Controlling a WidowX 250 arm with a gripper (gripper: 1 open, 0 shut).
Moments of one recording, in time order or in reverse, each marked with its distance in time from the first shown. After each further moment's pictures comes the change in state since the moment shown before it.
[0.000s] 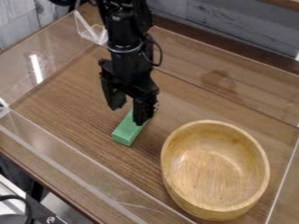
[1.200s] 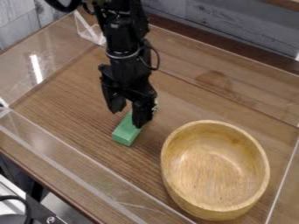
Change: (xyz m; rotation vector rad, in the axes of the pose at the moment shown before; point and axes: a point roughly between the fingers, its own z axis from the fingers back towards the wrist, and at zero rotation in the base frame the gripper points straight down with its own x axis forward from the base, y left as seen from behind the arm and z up) arm 0.003 0.006 -0.012 -0.017 -0.010 0.000
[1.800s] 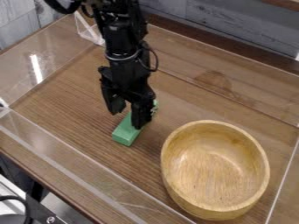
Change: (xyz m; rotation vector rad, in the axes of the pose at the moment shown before) arm 0.001 0.002 -0.004 -0.007 0.002 -0.008
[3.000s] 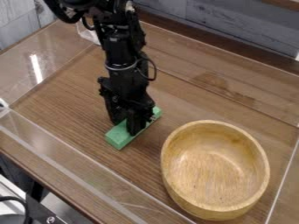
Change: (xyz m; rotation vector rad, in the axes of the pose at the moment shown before) arm -0.005 0.000 -0.016 -0.036 0.041 0.043
